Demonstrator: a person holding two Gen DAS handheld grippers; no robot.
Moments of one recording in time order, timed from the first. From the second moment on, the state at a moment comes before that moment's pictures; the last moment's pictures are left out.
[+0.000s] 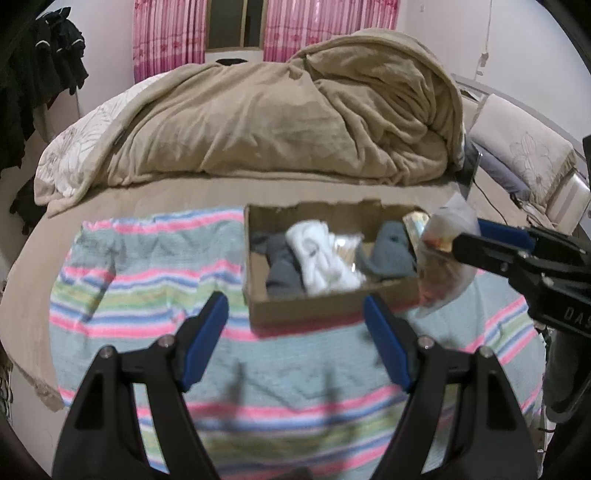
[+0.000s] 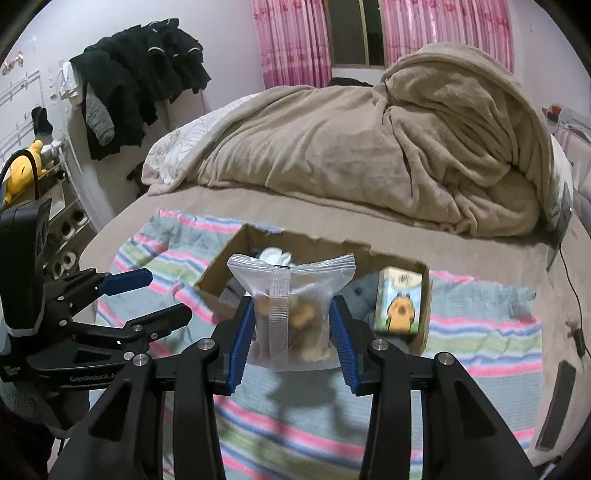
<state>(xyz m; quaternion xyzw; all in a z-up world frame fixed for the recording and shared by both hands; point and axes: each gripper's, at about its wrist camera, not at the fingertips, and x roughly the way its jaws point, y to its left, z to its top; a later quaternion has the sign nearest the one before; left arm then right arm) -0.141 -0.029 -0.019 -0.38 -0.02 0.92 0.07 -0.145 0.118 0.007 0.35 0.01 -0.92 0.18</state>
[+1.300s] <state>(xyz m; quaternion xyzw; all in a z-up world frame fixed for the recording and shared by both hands) -0.244 -0.034 -0.079 -0.42 -0.05 0.90 0.07 -0.268 0.100 -0.084 0.43 0.00 -0.88 0.18</state>
